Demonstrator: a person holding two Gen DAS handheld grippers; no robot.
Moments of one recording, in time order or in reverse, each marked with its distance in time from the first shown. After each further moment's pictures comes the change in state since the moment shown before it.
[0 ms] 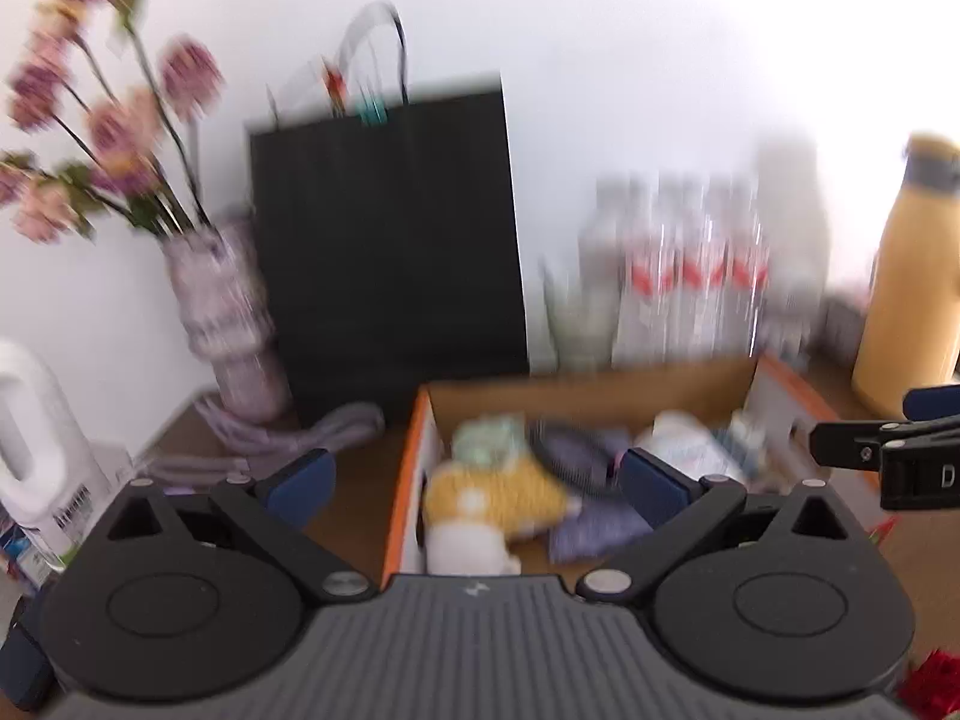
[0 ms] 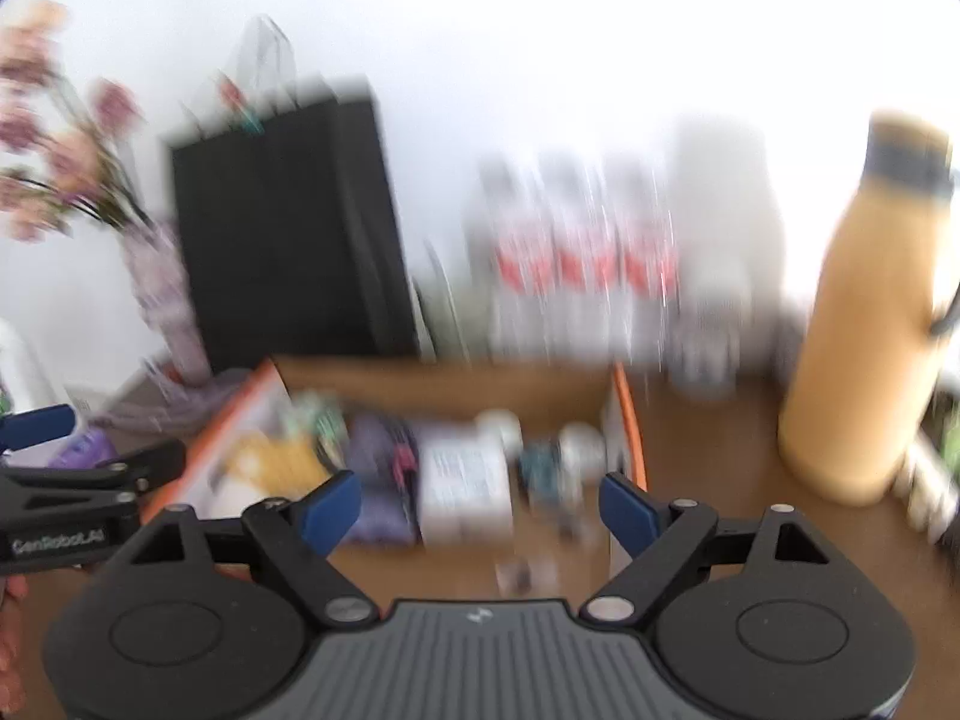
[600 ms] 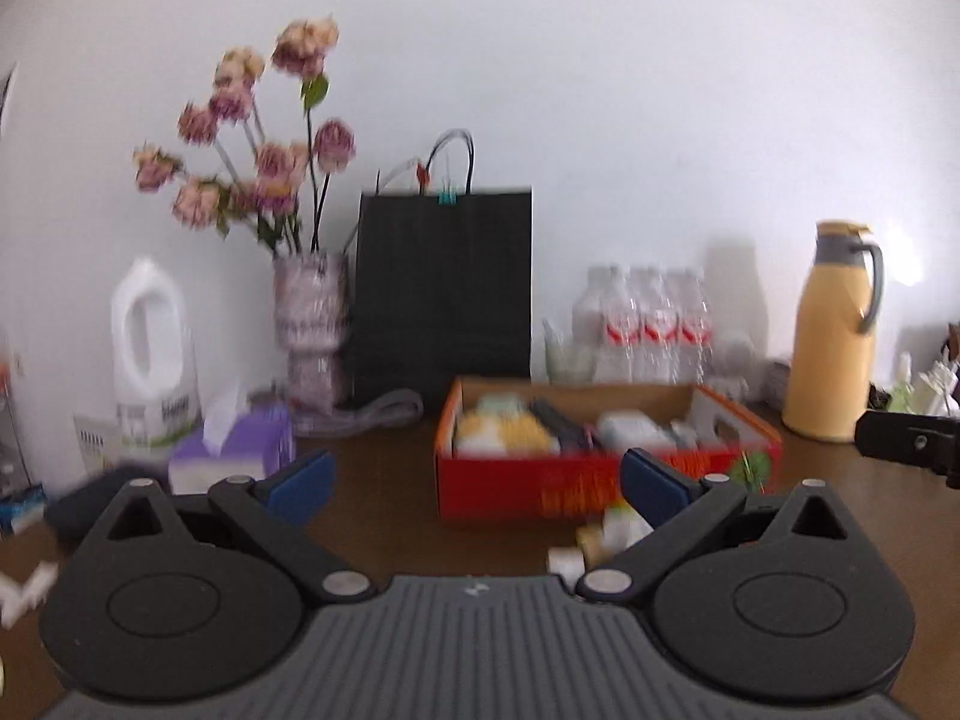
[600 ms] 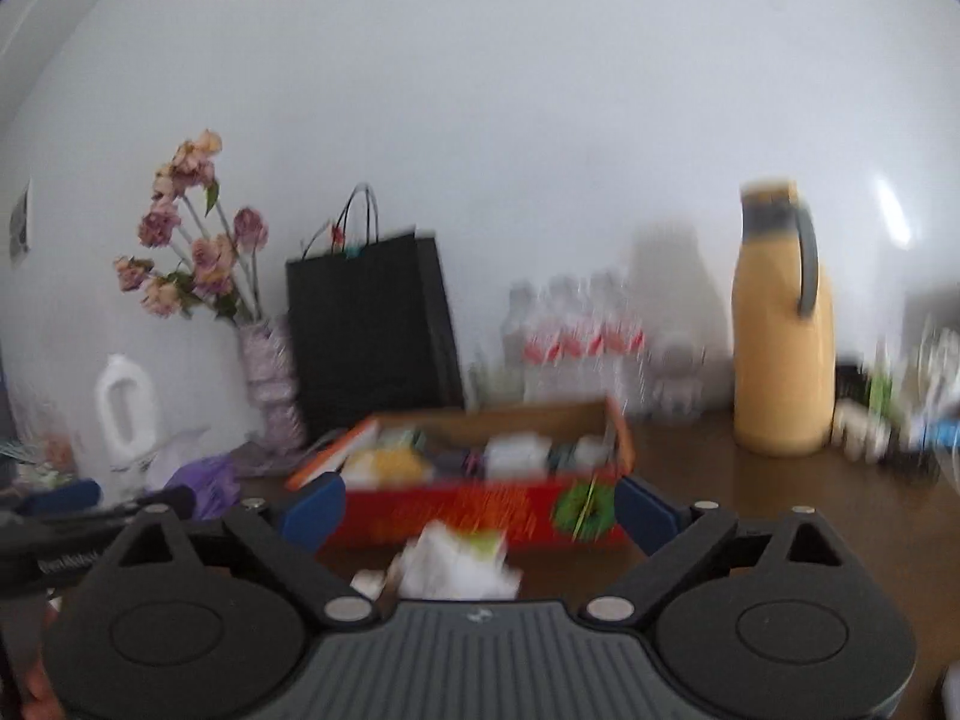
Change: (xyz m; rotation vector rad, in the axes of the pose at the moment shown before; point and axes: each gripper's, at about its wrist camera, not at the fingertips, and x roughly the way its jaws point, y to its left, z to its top) left arm -0.171 0.024 -0.145 -0.103 -0.107 -0.032; right arm -0.180 0.014 -0.156 0.098 -0.217 0.082
